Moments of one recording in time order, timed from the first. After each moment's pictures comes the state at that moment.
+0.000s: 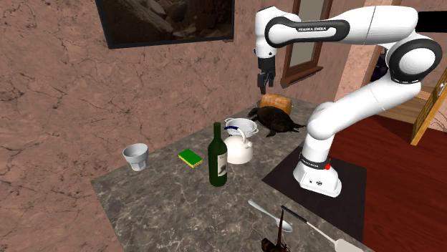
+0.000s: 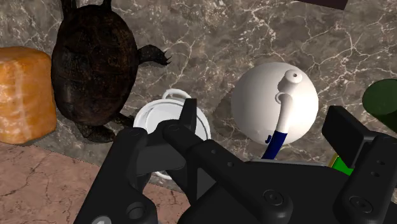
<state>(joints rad) 0.01 -0.81 0.07 -2.41 -0.08 1.51 0.03</state>
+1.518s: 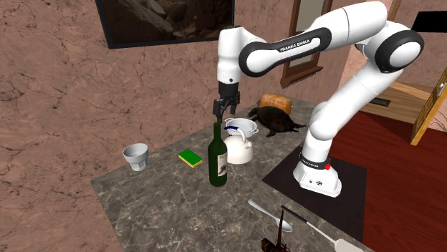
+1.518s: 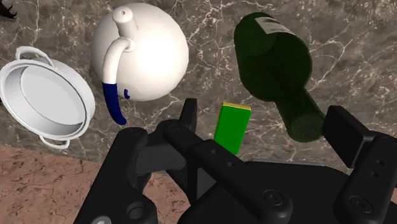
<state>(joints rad) 0.11 -0.52 0.48 -2.35 0.19 1.93 0.50</state>
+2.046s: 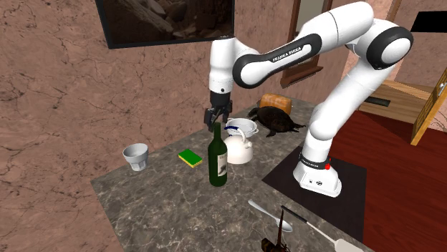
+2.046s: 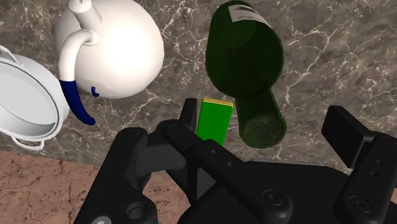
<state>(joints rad) 0.10 -0.41 0.57 -2.33 0.18 2.05 0.59</state>
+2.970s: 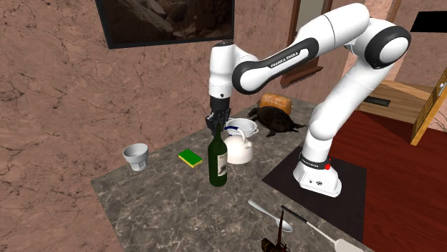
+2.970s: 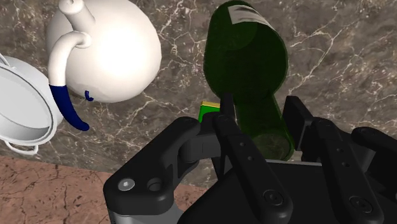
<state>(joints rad) 0.10 -0.39 0.58 -2.37 0.18 2.11 0.59</state>
